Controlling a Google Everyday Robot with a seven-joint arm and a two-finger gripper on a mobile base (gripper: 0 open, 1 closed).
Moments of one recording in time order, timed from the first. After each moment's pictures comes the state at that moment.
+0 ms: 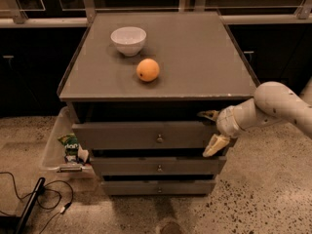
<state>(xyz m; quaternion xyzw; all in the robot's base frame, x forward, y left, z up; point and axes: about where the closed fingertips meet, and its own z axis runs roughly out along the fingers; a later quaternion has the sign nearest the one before) 0.584 -0.195 0.648 -0.69 0.64 0.12 0.32</state>
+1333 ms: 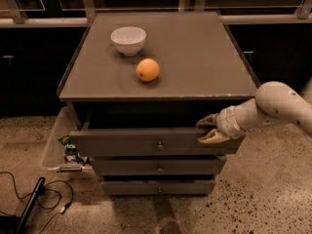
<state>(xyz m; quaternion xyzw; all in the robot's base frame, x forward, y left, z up) 0.577 -0.190 0.655 -0.69 0.63 0.12 0.33</state>
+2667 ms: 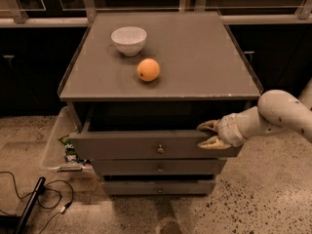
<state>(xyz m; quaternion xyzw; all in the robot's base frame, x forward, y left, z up) 0.553 -0.196 0.642 -0.67 0.65 0.14 0.32</state>
